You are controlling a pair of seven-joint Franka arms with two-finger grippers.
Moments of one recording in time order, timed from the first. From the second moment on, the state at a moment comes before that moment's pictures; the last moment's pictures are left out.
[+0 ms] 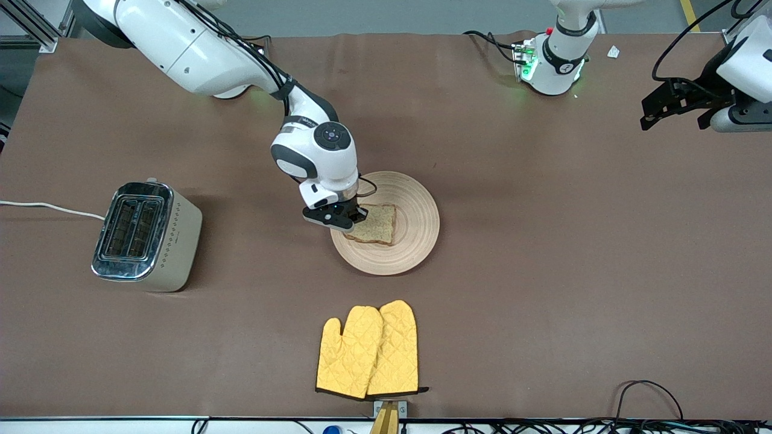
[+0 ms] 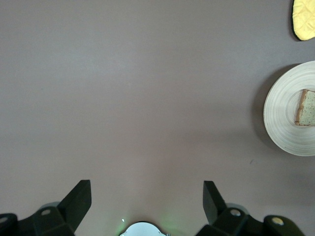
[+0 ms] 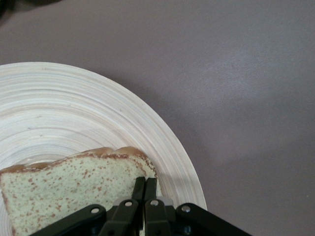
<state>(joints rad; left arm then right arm) 0.02 -0.08 -0.15 -1.55 -0.02 1.44 -0.12 0.13 0.68 0.64 -1.82 -0.79 2.35 1.52</state>
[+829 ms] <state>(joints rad) 0.02 -0.07 -0.15 -1.55 -0.02 1.46 -0.12 0.02 0.59 0.91 -1.48 -0.63 1.72 1.37</state>
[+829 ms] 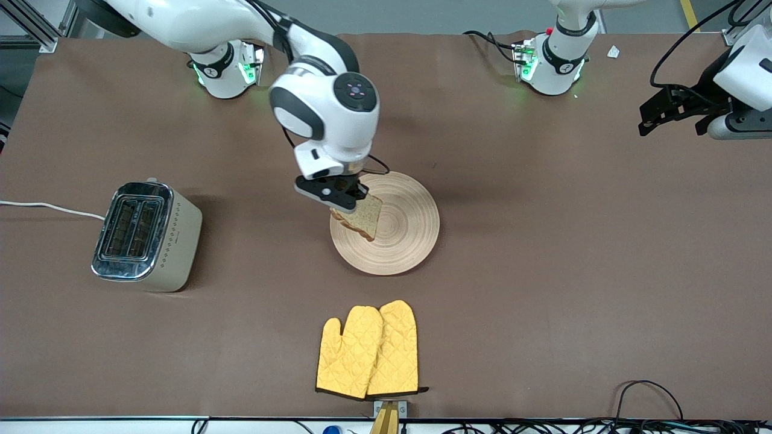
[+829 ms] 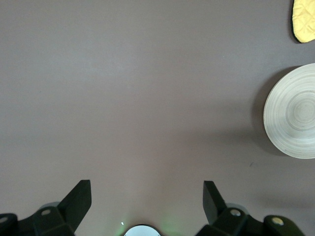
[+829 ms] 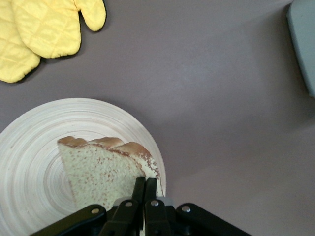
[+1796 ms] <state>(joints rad) 0.02 -0.07 -0.15 -1.55 -0.02 1.46 -0.12 -0.08 0.29 0.38 -1.48 -0.51 1.48 0.46</state>
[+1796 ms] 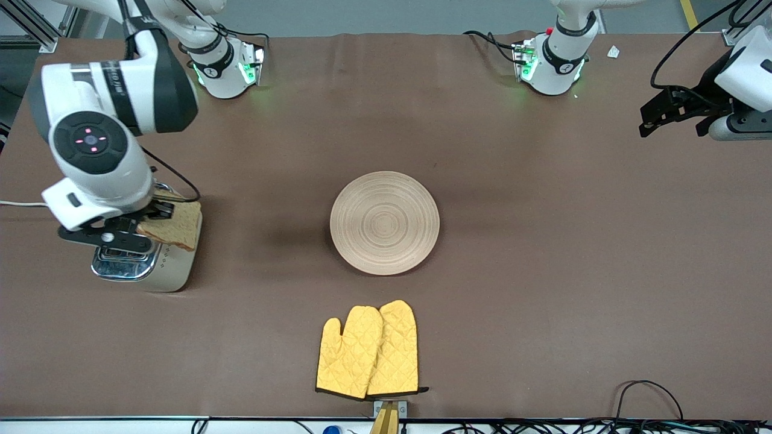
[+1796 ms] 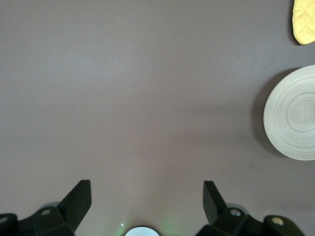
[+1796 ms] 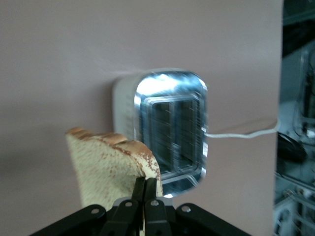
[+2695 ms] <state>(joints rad) 0.02 -0.07 -0.15 -1.55 -0.02 1.46 -0.12 -0.07 0.32 0.32 -1.54 -0.74 1.36 0.46</state>
